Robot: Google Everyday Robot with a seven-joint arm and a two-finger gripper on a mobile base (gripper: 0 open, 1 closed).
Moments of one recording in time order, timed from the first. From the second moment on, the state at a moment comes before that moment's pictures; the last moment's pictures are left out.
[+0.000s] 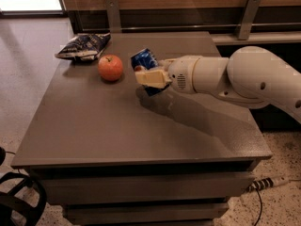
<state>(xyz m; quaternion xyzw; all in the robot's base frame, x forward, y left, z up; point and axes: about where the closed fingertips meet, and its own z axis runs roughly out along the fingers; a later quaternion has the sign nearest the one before) 0.590 -0.008 0.895 -0.32 0.74 0.29 0.51</state>
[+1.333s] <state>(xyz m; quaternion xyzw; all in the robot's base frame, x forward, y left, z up) 0.580 -0.025 0.864 -0.27 0.71 0.33 0.56</state>
